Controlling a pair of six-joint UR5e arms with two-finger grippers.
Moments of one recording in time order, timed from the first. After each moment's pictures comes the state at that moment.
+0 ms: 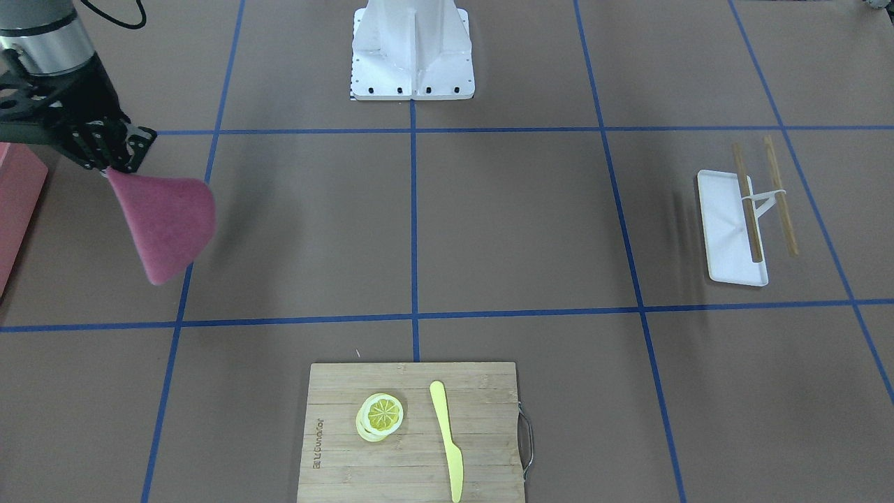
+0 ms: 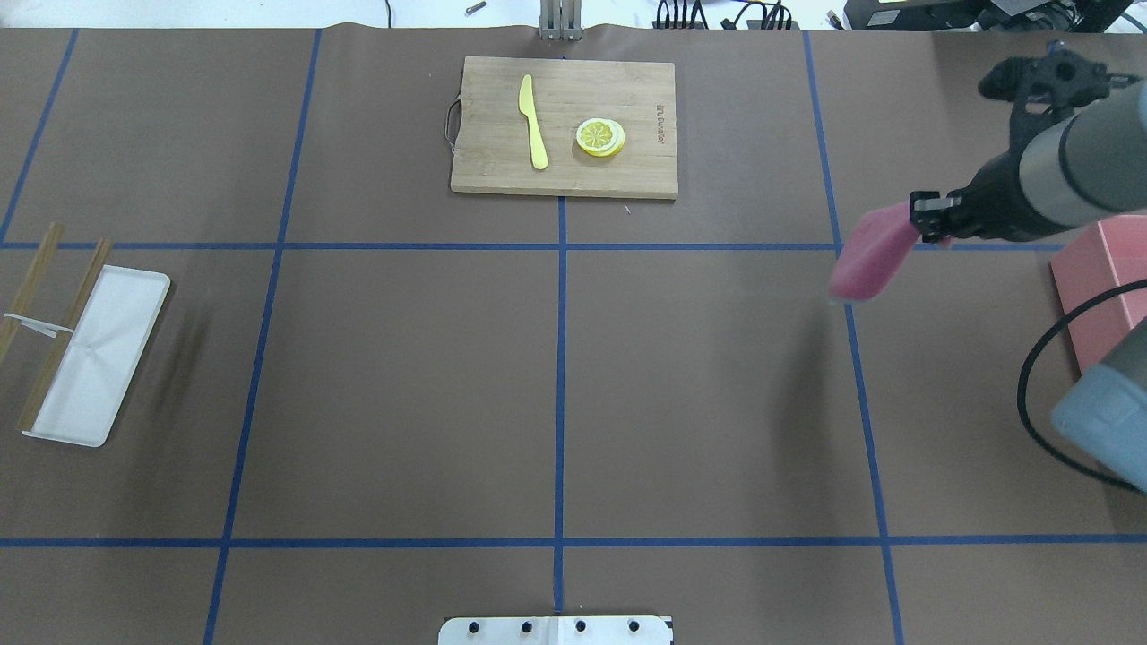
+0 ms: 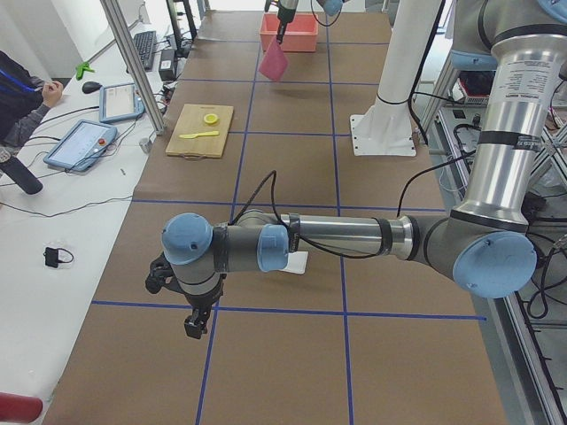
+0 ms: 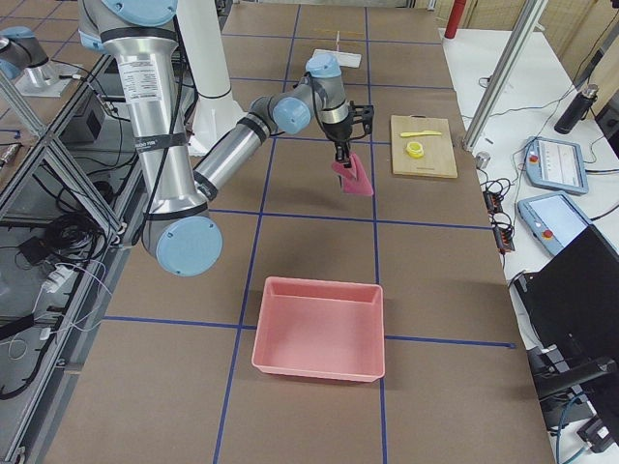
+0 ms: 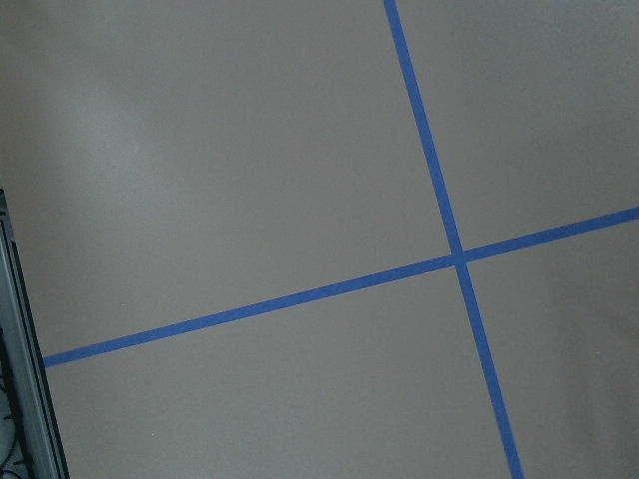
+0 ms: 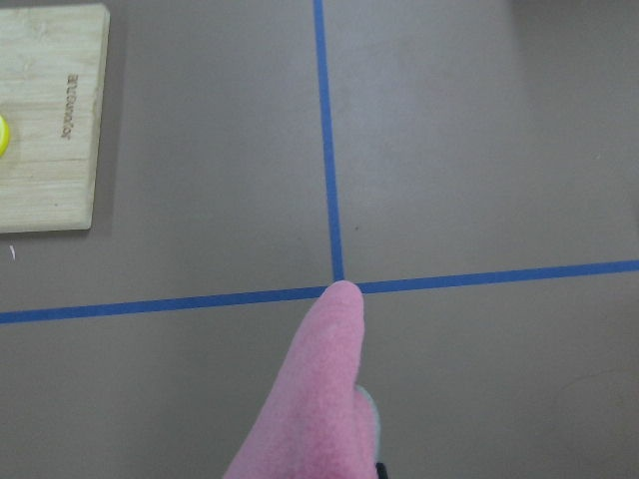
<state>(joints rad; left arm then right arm) -1.71 -1.73 -1.46 -1.47 -2.34 0.28 0.97 -1.36 2.20 -1.73 1.95 0.93</state>
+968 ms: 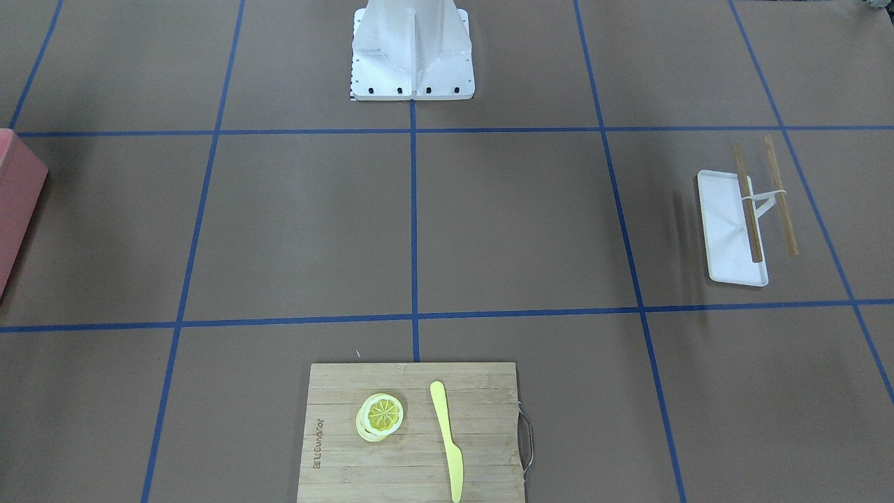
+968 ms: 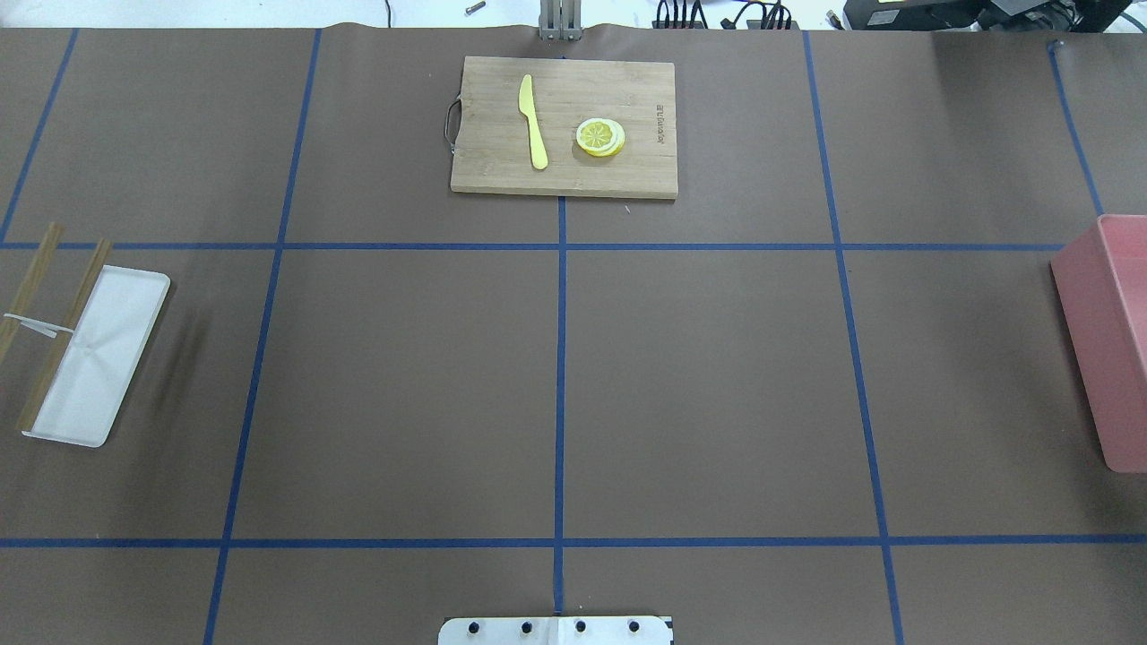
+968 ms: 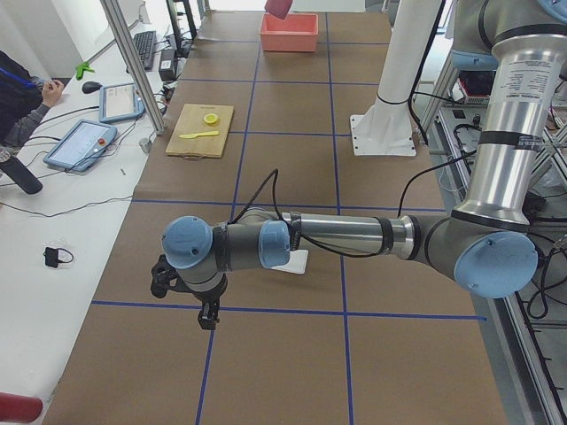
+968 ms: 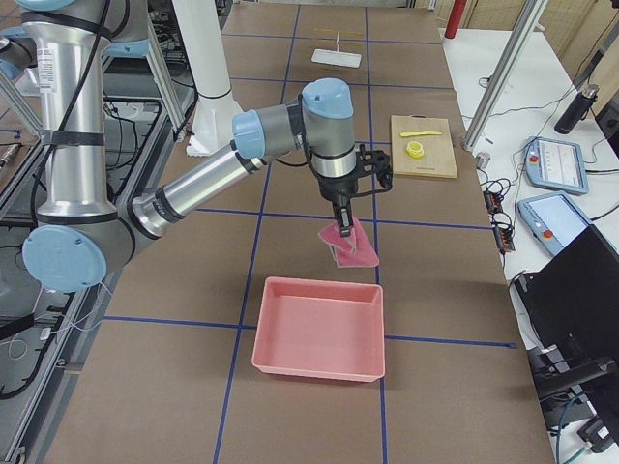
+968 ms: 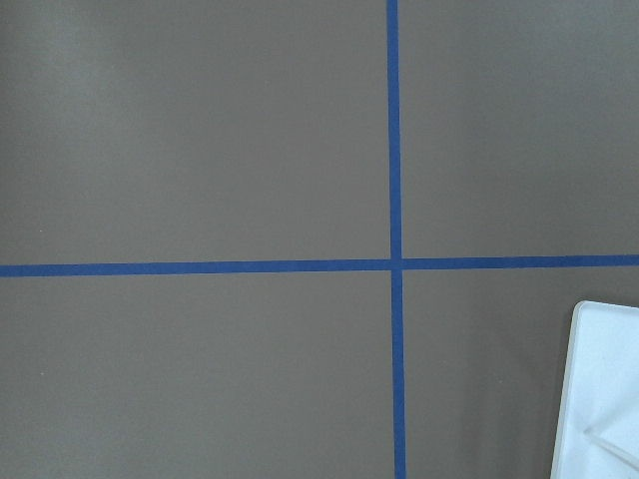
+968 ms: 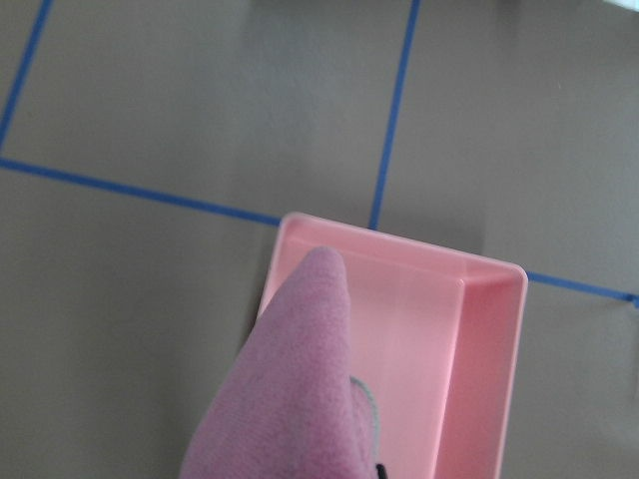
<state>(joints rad) -1.71 -1.73 -1.47 -1.42 -2.41 0.18 1.60 -1.67 2.17 -1.92 2.17 -0.12</state>
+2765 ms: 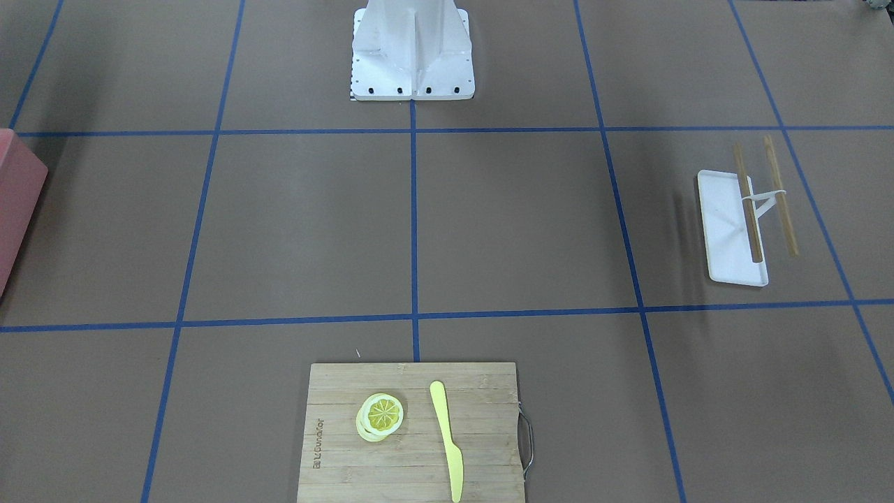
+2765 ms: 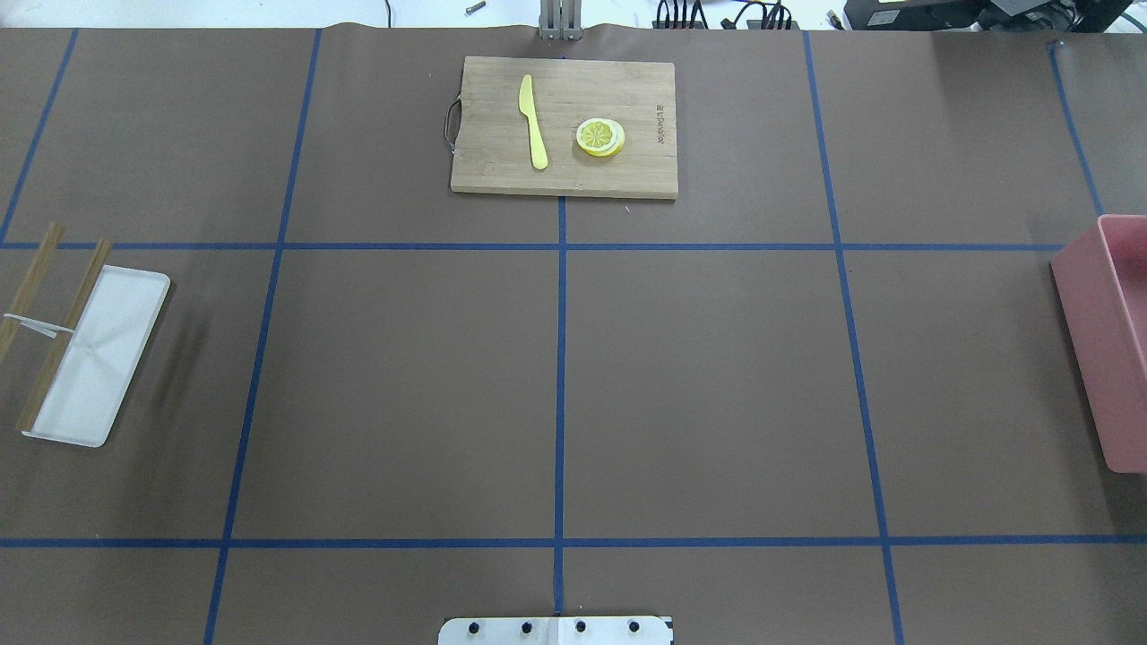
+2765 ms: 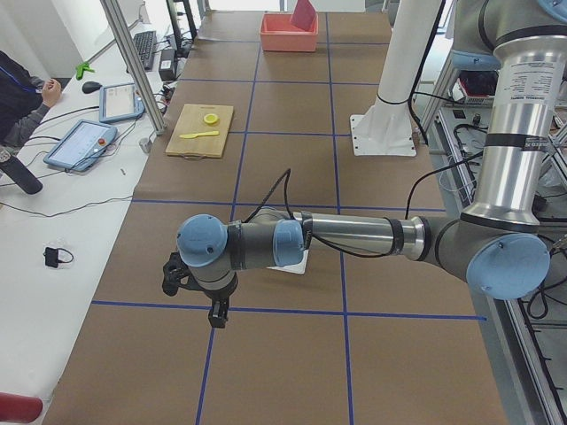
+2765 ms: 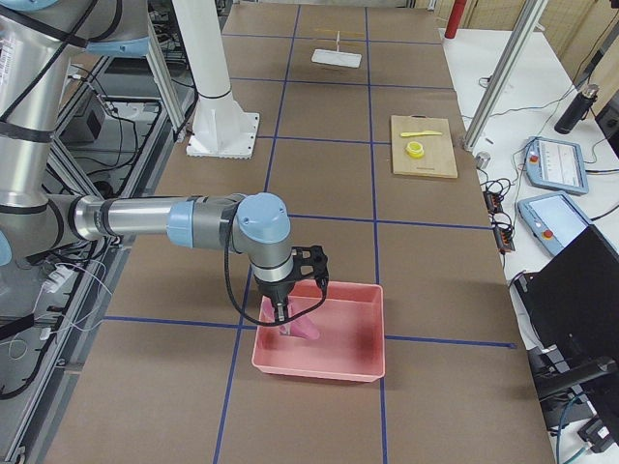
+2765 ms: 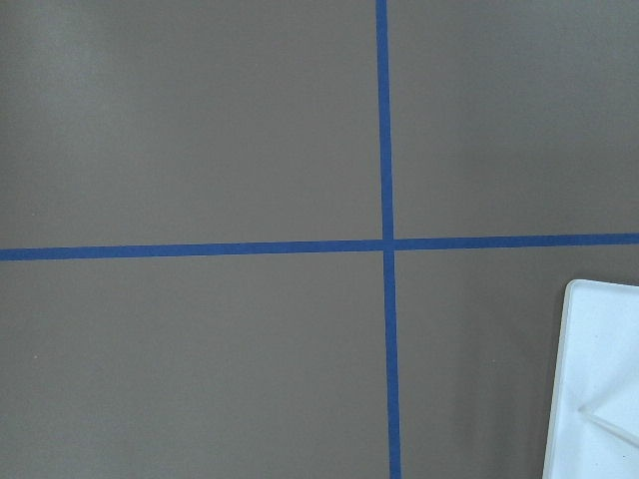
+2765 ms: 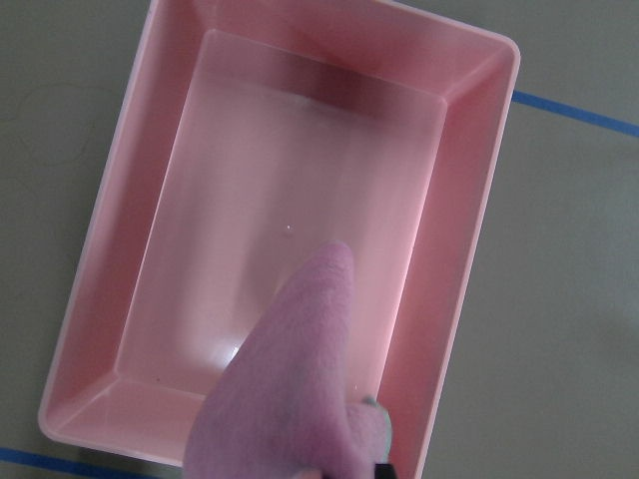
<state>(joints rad) -1.71 -1.67 -1.53 -1.42 -2.42 0.18 1.68 -1.92 2.02 -1.68 2.25 -0.32</state>
